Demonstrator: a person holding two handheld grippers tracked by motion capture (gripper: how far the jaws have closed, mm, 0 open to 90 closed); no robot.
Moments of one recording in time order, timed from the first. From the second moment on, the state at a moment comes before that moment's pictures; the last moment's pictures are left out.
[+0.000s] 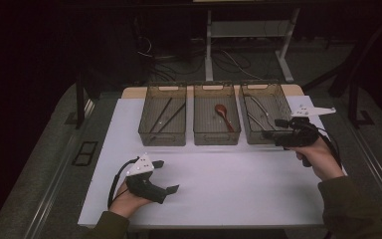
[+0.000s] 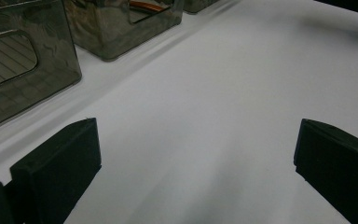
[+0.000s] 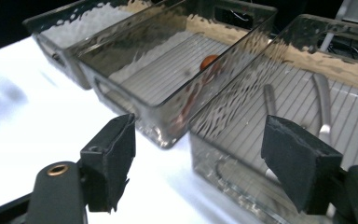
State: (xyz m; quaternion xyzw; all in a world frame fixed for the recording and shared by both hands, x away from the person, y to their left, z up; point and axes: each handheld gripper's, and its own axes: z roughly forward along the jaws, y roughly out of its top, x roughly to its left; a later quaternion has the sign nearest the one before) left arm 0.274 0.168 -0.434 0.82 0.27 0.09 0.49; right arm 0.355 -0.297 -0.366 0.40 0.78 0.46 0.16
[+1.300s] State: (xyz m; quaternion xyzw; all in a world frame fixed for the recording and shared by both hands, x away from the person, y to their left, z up) left arm 0.272 0.165 -0.434 0.82 0.27 0.09 0.49; right arm 0.271 -0.295 -0.428 0.37 0.78 0.48 0.14
